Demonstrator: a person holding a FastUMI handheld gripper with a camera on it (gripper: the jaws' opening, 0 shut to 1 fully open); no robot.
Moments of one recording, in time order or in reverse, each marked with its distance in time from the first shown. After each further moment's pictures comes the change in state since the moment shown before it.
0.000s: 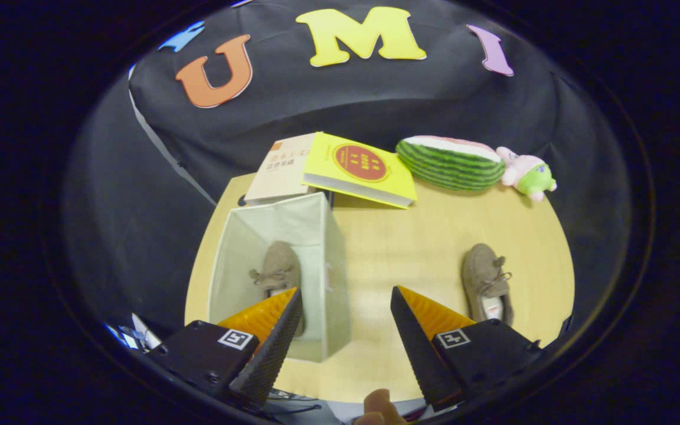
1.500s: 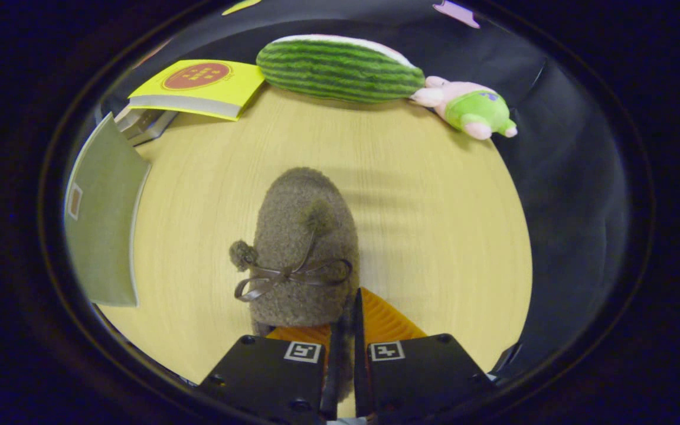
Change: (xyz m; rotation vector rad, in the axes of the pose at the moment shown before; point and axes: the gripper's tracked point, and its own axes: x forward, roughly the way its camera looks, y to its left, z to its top) arm 0.120 -0.281 -0.088 -0.056 0.256 -0.279
